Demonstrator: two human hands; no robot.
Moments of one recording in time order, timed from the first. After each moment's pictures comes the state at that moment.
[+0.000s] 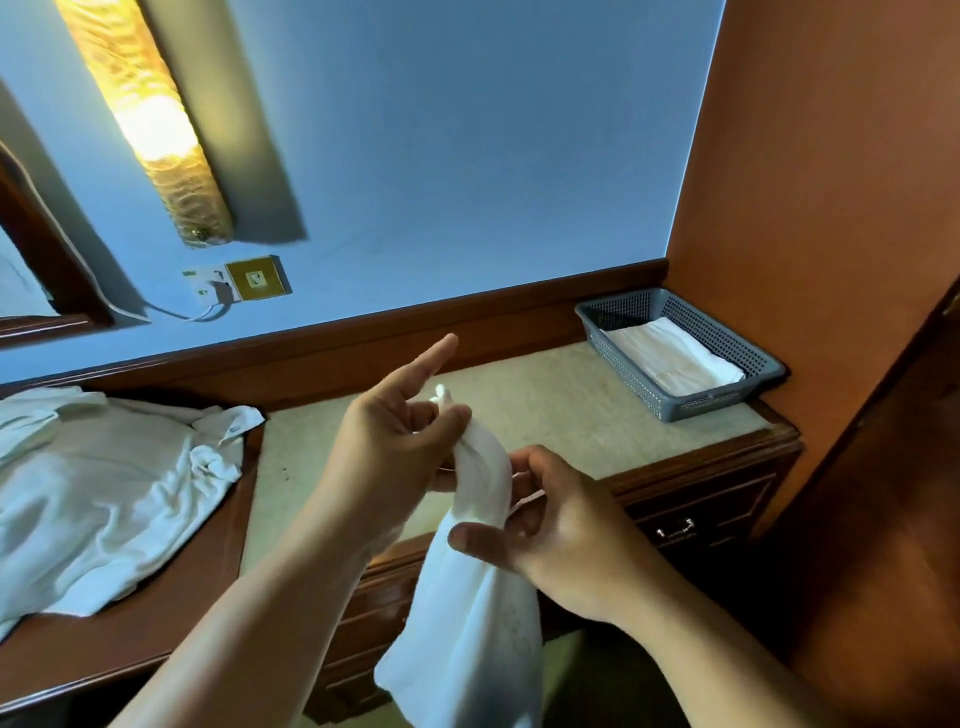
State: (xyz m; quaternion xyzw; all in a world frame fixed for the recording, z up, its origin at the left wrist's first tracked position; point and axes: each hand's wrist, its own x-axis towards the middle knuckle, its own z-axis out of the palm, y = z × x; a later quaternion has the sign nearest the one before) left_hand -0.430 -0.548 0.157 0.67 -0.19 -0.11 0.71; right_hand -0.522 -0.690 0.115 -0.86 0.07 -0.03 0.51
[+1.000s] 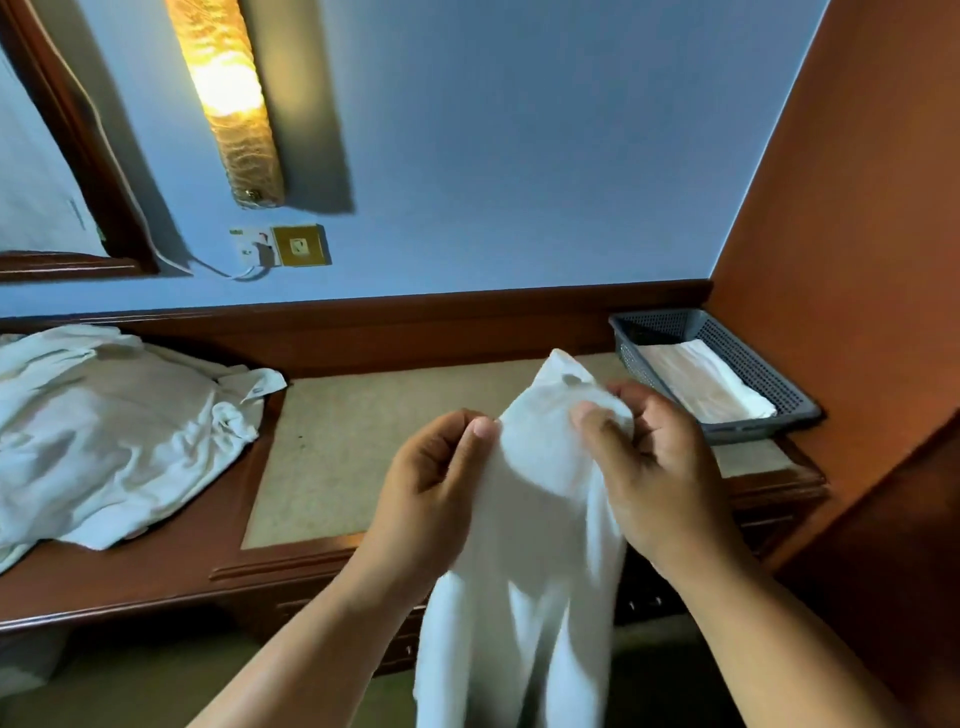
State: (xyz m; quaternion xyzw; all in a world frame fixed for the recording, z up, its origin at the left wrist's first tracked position) left_hand -0.438 -0.544 0.107 0.68 -0.21 -0.04 0.71; right_hand -0.487 -0.710 0.137 -0.79 0.02 -0.29 0.54
